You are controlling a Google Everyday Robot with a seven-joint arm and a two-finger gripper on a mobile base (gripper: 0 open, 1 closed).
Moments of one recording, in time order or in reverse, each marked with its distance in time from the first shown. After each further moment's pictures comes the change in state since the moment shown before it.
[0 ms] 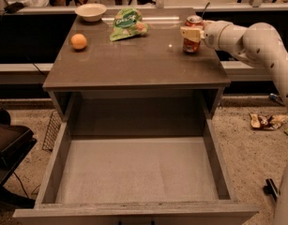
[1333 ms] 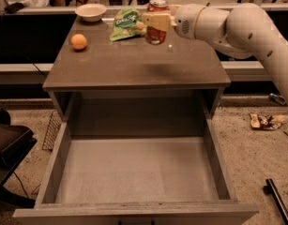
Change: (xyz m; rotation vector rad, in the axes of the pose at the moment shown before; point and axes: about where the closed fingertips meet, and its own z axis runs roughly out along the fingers) arm -0.095 0.165 -0.013 -0.282 -0.095 0.033
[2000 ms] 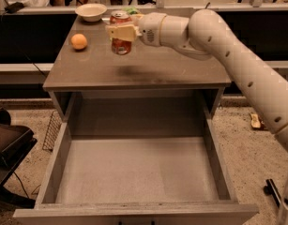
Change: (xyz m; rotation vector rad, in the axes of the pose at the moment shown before) arm 0.022 0.082 0.078 -0.224 0.000 -0.004
